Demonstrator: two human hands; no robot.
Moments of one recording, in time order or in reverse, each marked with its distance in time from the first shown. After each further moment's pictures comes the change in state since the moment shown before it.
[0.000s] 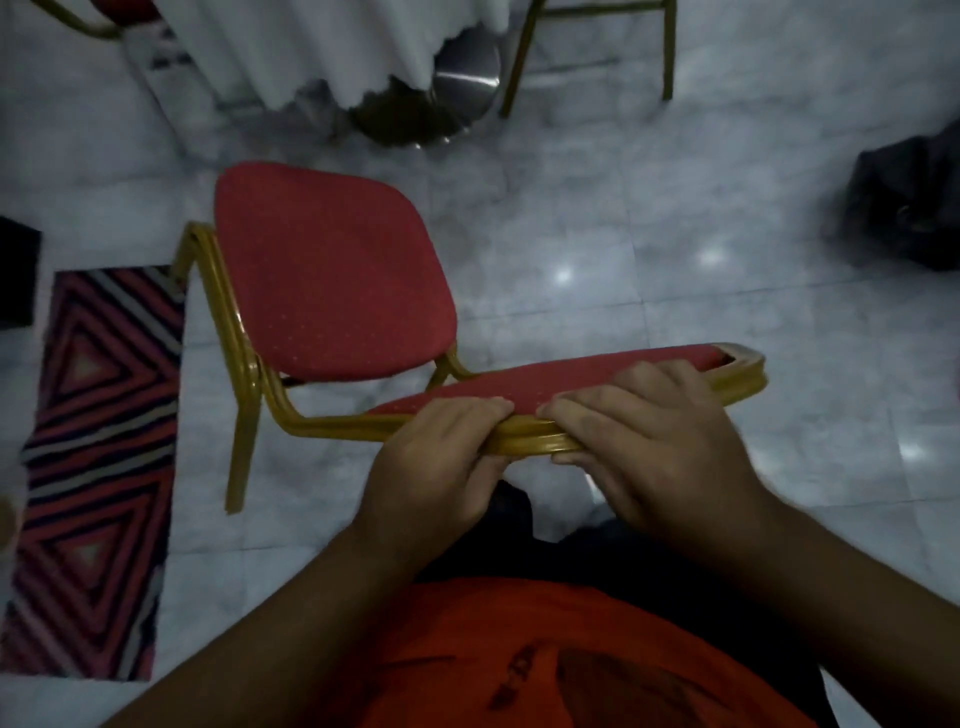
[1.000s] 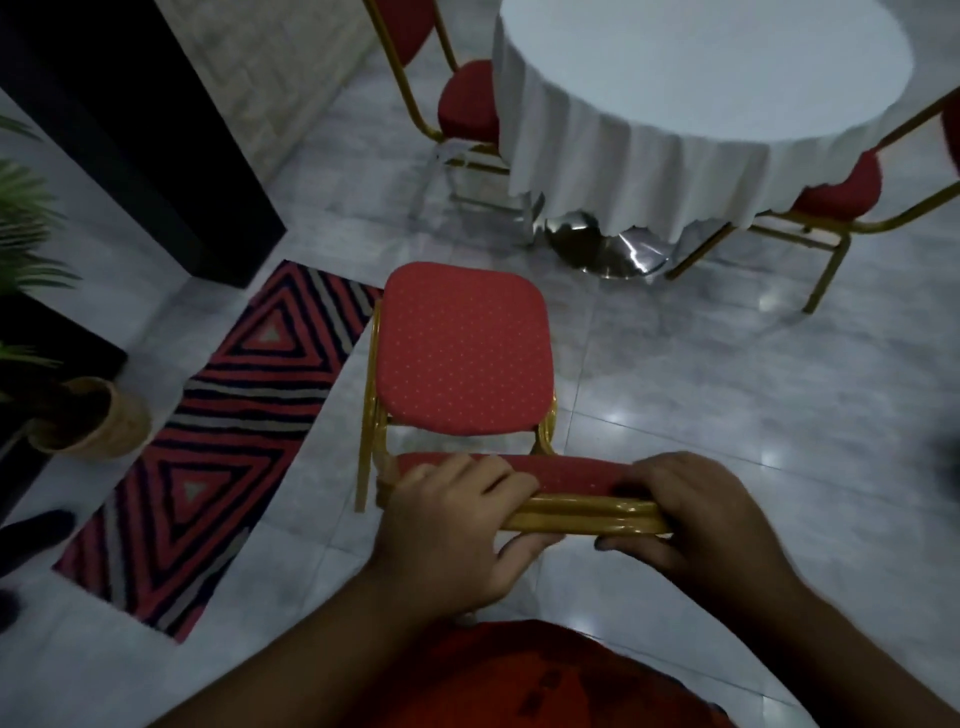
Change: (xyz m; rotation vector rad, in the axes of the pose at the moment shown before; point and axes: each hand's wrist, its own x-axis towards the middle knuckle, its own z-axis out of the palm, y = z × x) left_hand -0.230 -0.100 -0.235 0.322 0.229 -0.082; right_hand 0.106 -0.263 0.062 0.121 -0.220 0.011
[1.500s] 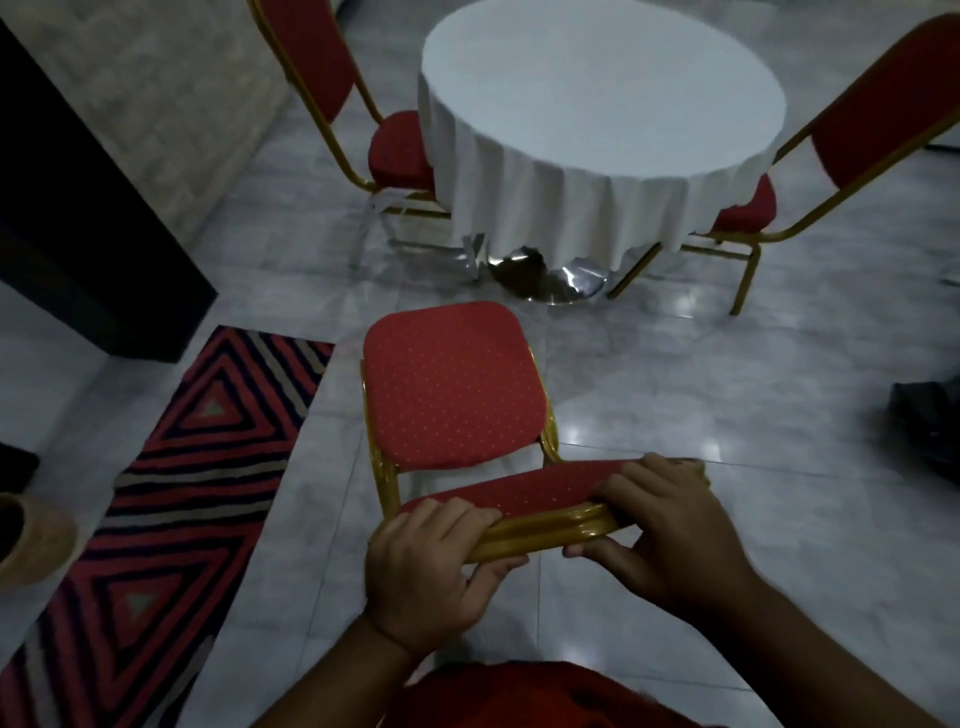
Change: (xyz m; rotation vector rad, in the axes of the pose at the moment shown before) left_hand 0.011 -0.078 0.033 -0.133 0.134 -0.001; right_hand 0.055 -0.025 0.016 -0.089 0.162 0.056
